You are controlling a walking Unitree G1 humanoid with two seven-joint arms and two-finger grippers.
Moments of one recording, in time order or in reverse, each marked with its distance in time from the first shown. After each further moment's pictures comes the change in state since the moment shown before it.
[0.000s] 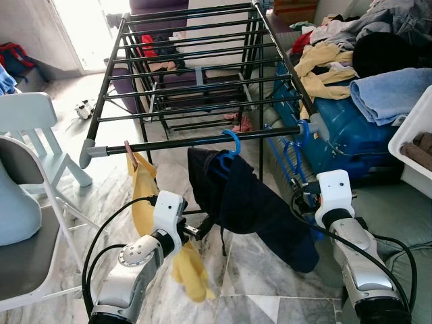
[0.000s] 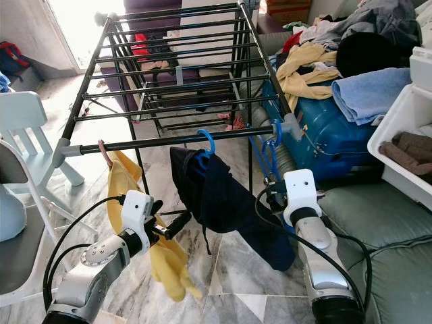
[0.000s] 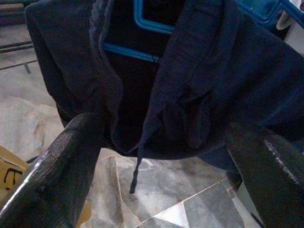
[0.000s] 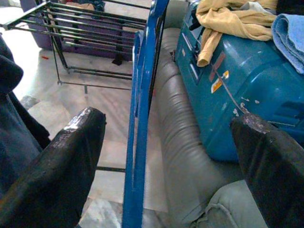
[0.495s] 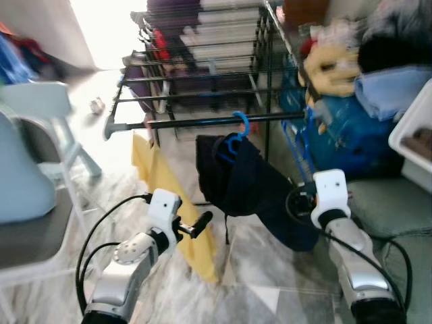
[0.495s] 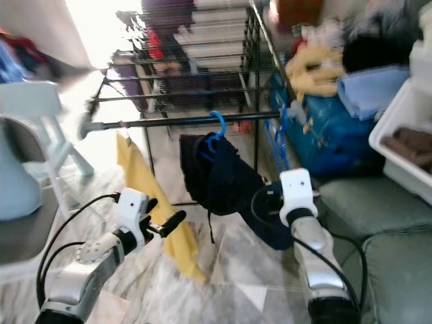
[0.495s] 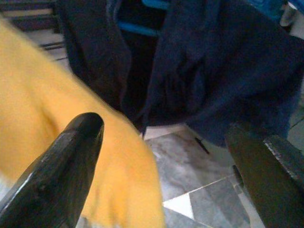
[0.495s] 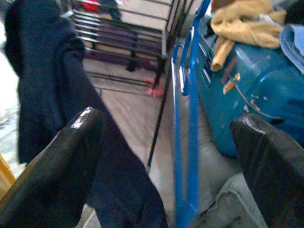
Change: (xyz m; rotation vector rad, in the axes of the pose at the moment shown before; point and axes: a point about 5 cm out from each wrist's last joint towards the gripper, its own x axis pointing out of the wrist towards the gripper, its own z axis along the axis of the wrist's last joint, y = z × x) left arm 0.001 0.005 0.006 0.006 -0.010 0.017; right arm 0.003 0.001 0.007 -0.008 -0.028 0.002
